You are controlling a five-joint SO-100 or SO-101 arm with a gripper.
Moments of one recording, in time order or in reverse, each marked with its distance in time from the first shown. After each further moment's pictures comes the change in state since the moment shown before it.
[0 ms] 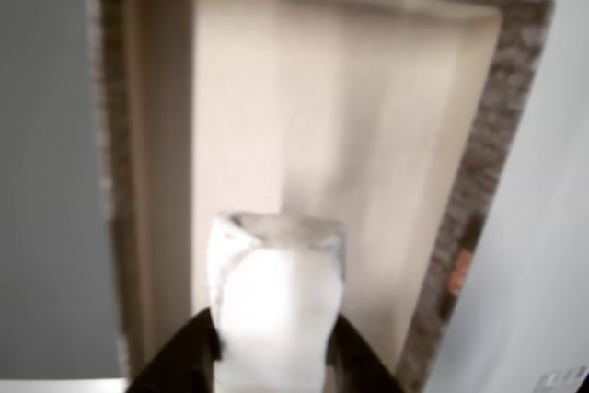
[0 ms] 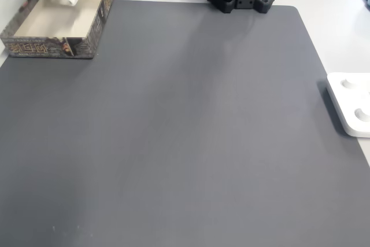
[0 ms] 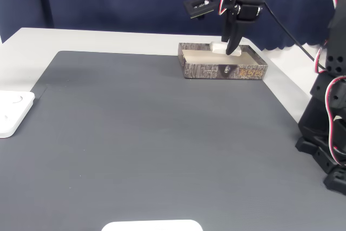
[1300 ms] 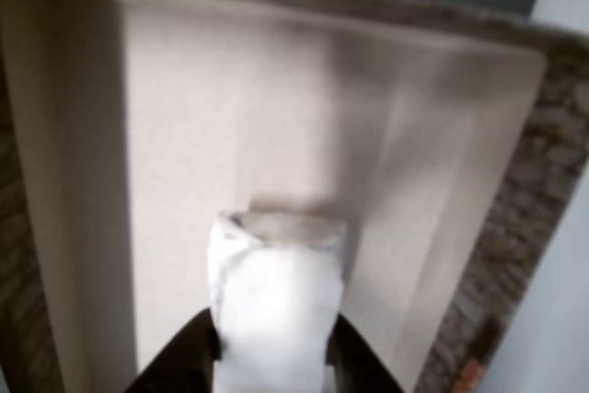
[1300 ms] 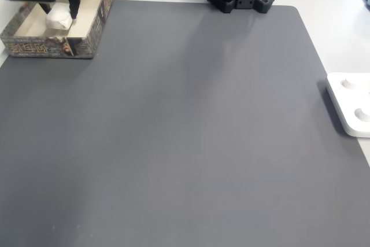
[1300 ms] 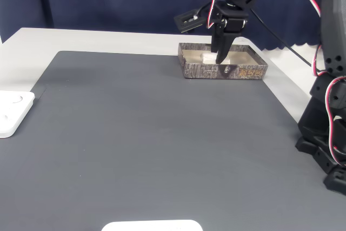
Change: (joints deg) arm -1.6 -12.7 -10.9 0.0 0.4
